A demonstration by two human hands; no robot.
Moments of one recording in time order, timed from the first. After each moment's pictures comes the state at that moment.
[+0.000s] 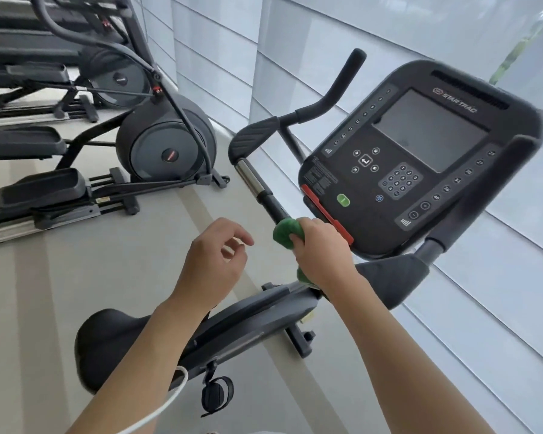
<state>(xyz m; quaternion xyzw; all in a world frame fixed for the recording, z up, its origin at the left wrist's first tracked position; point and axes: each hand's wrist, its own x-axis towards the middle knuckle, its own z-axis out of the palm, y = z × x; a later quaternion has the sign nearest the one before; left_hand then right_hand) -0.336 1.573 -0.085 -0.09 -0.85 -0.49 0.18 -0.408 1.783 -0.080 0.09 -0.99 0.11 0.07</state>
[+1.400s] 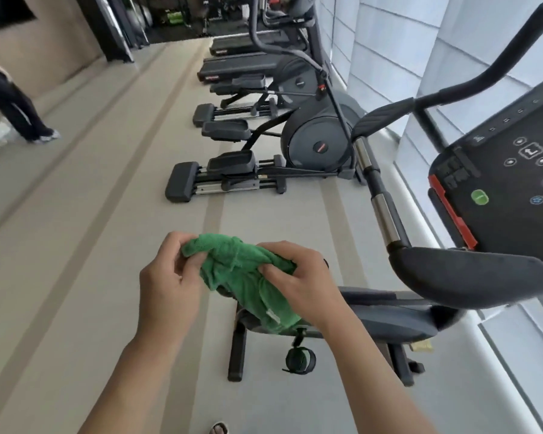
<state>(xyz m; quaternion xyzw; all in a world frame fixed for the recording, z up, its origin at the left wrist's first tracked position) -0.109 1.585 -0.065 0.30 -0.81 -0.35 0.37 -0.255 1.745 -0.082 0.36 -0.71 0.57 -0.21</state>
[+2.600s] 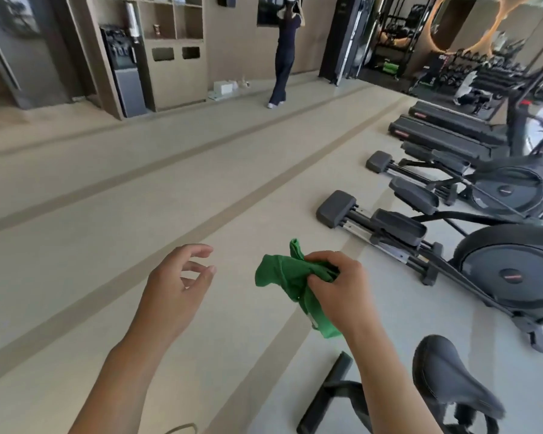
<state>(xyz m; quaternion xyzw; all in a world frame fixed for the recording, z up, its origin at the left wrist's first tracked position) 0.369 1.261 -0.083 0.51 -0.64 -0.37 0.44 0.097 1.314 -0.061 0.51 -0.72 0.42 -0.23</state>
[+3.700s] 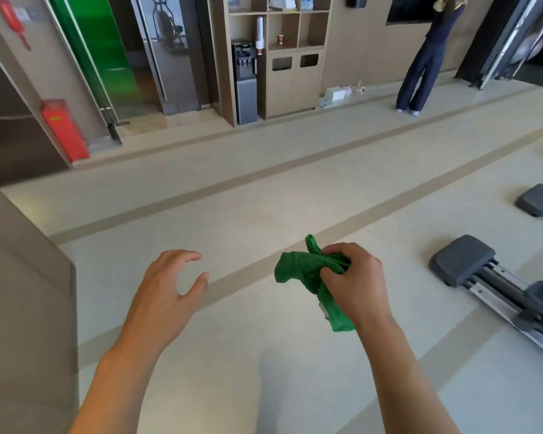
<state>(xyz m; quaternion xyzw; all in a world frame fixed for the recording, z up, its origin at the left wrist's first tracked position) 0.508 1.012 -0.090 0.69 -0.62 -0.14 0.34 0.196 0.942 -0.083 0.62 -0.62 0.39 -0.29</state>
